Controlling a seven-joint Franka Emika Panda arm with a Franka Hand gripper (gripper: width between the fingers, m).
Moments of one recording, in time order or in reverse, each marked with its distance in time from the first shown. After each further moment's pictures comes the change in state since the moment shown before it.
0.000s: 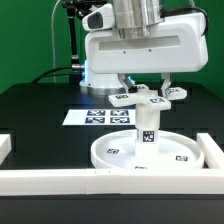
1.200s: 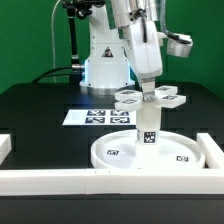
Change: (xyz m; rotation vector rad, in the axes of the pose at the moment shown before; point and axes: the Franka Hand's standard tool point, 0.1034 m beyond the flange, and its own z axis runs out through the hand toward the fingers) arm 0.005 -0.002 0.001 0.163 0.023 1.161
